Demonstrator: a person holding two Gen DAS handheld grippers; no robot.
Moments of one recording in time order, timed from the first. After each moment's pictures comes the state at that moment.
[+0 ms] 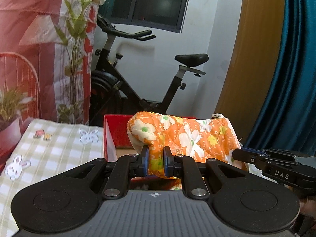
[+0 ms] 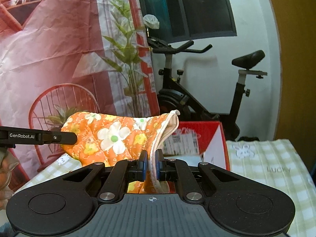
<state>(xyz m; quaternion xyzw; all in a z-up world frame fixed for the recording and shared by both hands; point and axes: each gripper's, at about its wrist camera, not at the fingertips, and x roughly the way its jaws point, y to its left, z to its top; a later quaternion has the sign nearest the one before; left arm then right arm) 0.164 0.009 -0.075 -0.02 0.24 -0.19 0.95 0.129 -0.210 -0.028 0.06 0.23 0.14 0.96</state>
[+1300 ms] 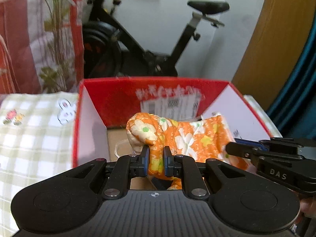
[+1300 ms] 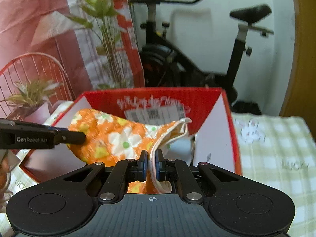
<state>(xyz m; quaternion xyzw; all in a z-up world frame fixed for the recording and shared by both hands) 0.307 -0.031 -0.140 0.01 0.39 -0.19 0.90 0.285 -0.214 -0.114 0.07 0.38 0.11 0.92</state>
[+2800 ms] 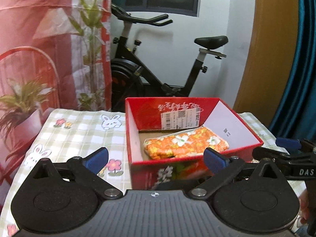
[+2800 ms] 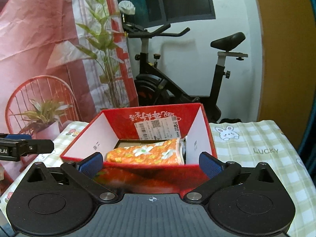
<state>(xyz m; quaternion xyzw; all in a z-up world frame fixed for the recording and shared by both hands) 0.155 0.010 -0.086 0.01 0.28 -0.12 0.95 0.129 -0.207 -0.055 0.07 0.27 0.06 0.96</state>
